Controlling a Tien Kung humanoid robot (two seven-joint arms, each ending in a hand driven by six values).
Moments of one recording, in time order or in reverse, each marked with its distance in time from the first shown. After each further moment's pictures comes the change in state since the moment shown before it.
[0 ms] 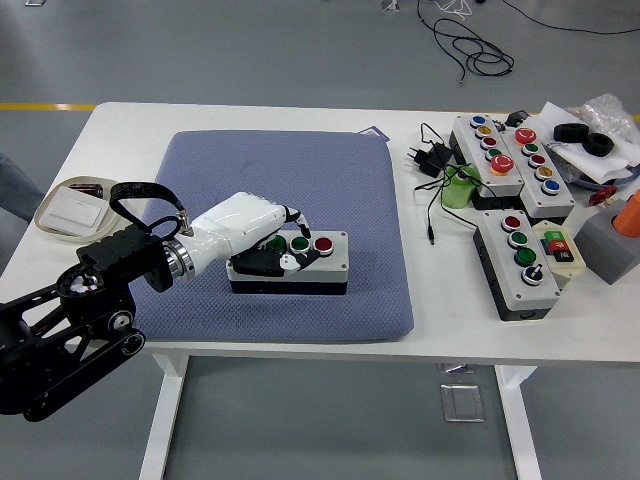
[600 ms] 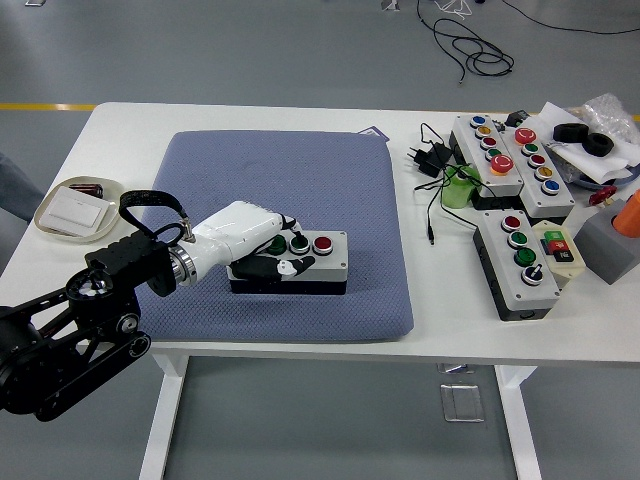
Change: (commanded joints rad) left arm -0.003 -0.026 0.022 0.080 0.034 -0.042 0.023; right arm 0.000 -0.001 -0.002 0.000 -0.003 0.001 0.000
